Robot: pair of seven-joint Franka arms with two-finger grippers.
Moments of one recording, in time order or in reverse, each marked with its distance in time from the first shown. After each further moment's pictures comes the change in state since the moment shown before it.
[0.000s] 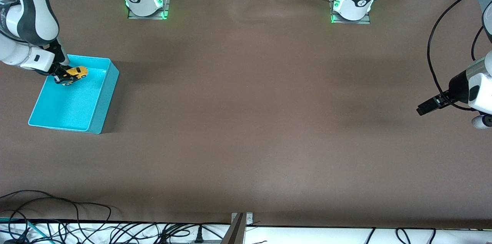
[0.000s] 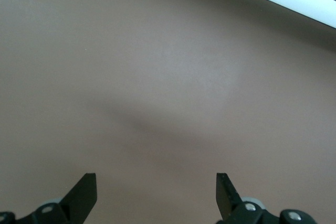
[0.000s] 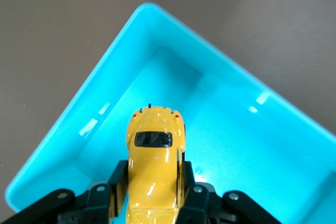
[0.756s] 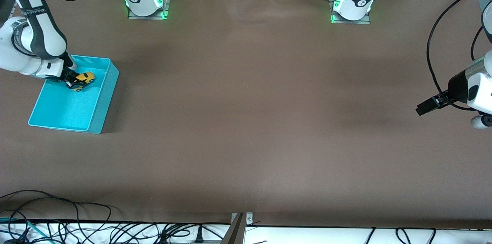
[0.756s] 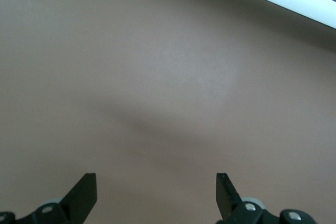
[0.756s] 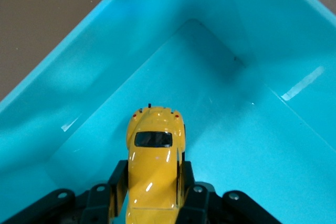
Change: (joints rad) left arm 0.000 0.000 -0.005 0.001 0.000 0.000 0.000; right arm -0.058 0.170 0.000 -0.002 0.000 0.144 -0.177
